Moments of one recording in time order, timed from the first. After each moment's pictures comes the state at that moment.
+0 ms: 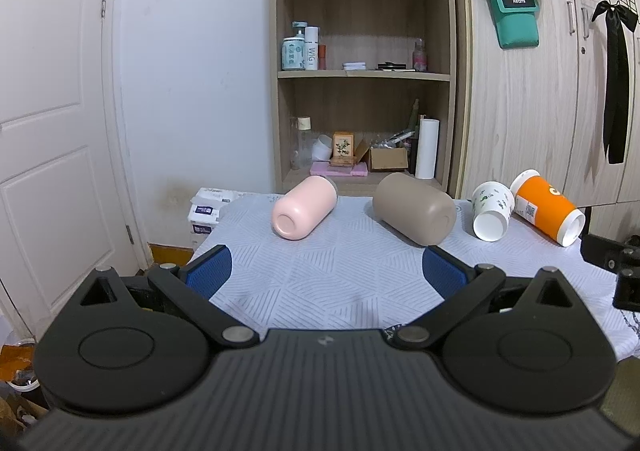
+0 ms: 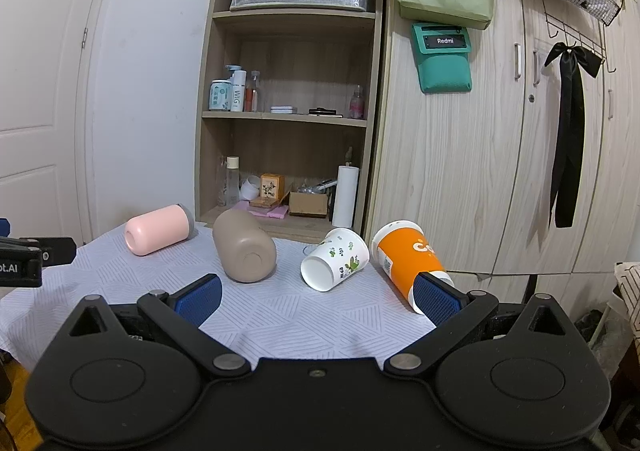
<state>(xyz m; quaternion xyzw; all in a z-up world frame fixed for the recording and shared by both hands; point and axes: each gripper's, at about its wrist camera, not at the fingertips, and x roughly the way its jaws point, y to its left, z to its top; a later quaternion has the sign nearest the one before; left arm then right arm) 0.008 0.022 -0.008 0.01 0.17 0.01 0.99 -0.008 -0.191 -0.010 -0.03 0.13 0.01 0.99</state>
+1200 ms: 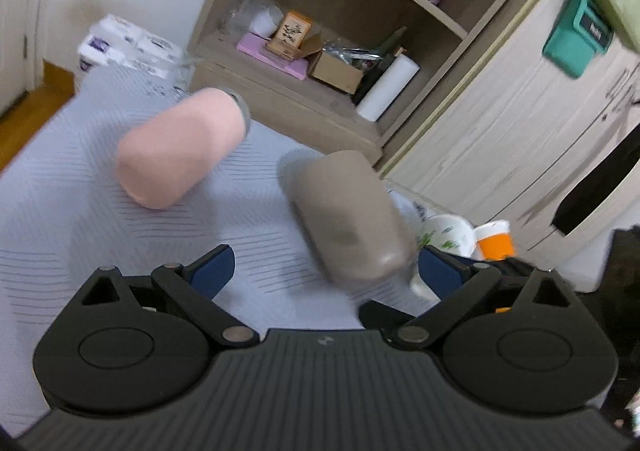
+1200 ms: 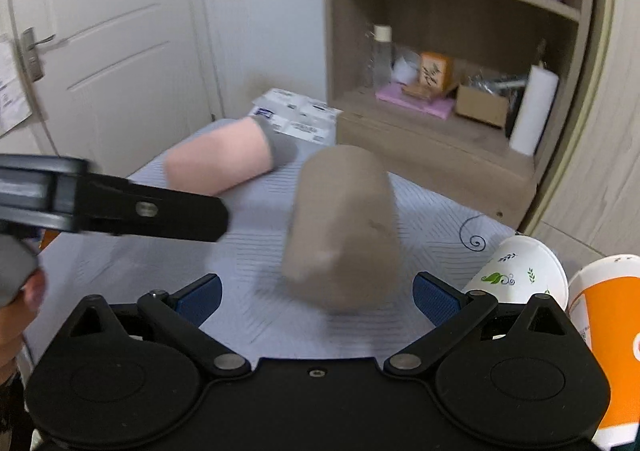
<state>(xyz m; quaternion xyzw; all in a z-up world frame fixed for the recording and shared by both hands) 0.225 0.035 -0.031 -0.25 0.35 -0.12 0.90 0.240 -0.171 -0.018 -0.07 0.36 0.26 0.89</state>
